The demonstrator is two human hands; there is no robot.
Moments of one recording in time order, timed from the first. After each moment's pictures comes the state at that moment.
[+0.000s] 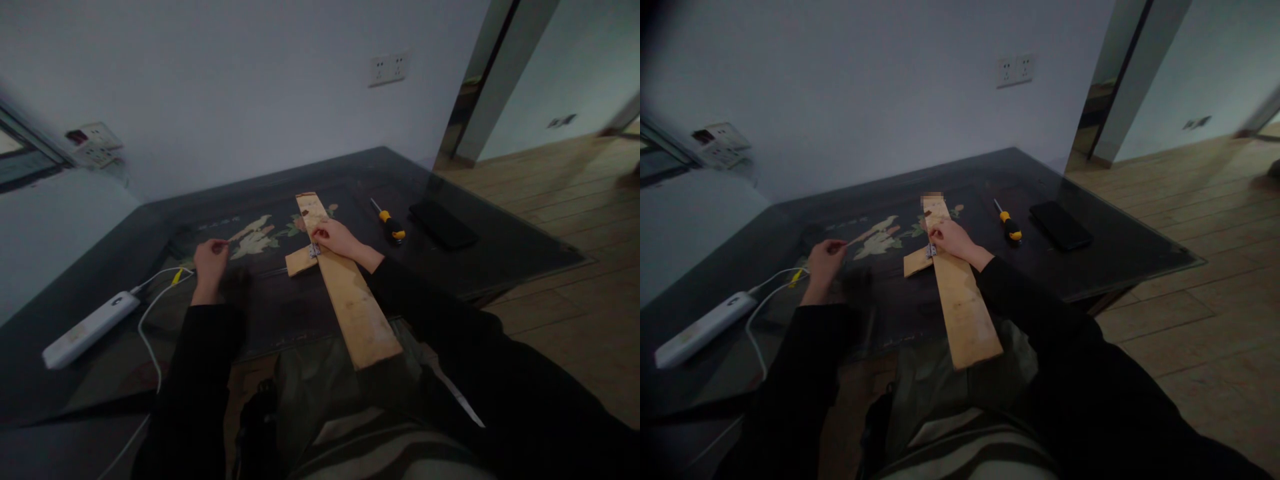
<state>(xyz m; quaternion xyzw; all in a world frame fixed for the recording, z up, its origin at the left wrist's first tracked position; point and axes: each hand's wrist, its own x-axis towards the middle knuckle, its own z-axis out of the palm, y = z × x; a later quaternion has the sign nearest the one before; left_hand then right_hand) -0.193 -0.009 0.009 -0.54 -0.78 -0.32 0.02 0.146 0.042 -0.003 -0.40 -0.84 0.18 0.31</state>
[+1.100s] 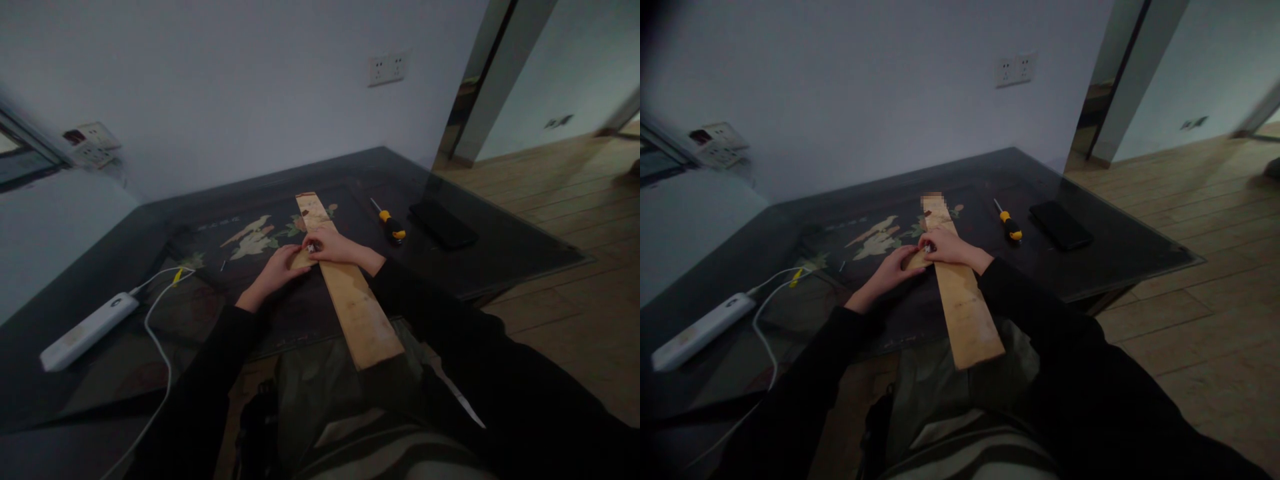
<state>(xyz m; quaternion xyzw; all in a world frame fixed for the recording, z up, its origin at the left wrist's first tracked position) -0.077 -0.017 -0.026 -0.81 -0.49 -0.26 -0.16 0.141 0.028 0.005 -0.28 -0.91 0.18 0.24</state>
